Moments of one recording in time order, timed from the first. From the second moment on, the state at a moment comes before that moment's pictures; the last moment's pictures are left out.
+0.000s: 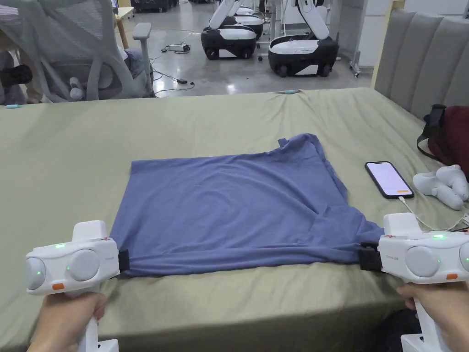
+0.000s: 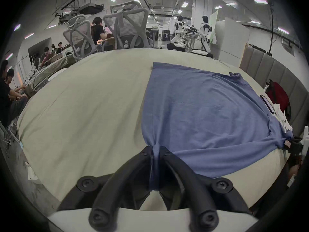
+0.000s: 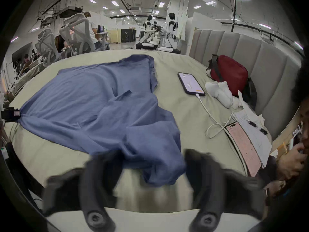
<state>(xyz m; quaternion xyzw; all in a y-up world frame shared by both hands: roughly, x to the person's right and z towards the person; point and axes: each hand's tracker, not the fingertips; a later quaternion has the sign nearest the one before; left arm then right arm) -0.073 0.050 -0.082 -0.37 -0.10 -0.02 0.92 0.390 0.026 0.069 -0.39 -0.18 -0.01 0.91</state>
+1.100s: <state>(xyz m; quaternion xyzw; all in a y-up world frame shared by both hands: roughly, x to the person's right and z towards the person) -0.002 0.061 -0.298 -0.39 -0.09 -0.05 0.91 0.432 0.059 -0.181 -0.38 -0.14 0.02 0.91</state>
